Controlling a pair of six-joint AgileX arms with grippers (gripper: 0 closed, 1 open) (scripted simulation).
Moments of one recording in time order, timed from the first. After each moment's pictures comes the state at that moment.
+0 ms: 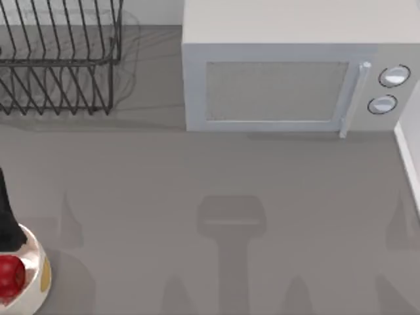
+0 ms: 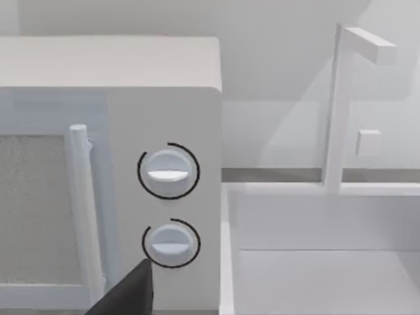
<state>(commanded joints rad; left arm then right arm) 0.00 0.00 0.00 0.00 0.00 0.00 0.00 0.00 0.00 0.00 0.00 0.00</state>
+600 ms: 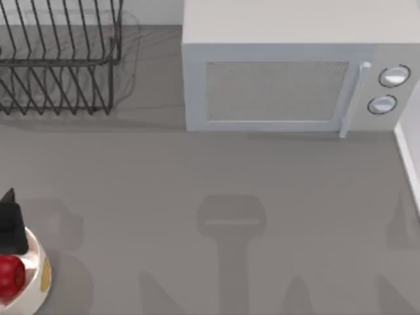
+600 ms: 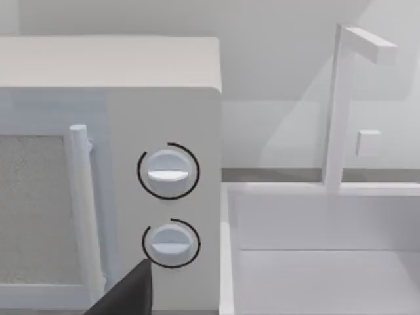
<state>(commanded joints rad) 0.00 0.38 0.27 -0.35 0.00 0.00 0.00 0.00 0.00 0.00 0.00 0.00</state>
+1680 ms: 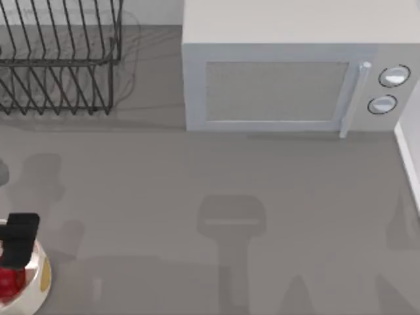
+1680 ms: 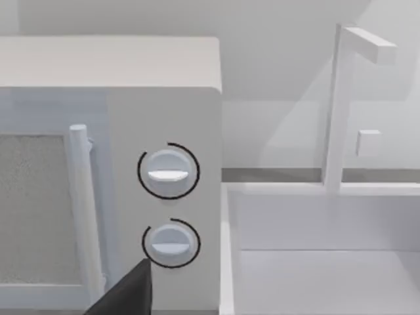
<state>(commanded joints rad) -0.01 1.30 0.83 -1.11 0.00 0.01 0.00 0.00 0.00 0.00 0.00 0.00</state>
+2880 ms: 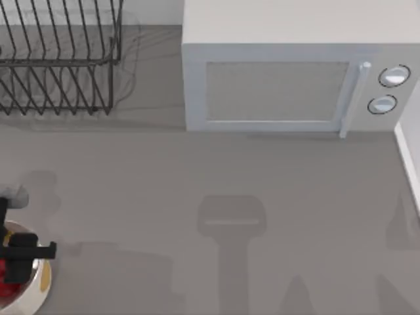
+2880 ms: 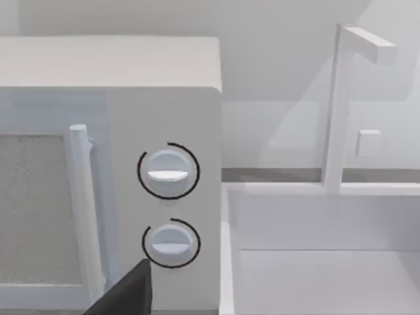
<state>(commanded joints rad) -0.01 1.54 0.54 -0.57 0.00 0.01 0.00 0.00 0.00 0.00 0.00 0.00</state>
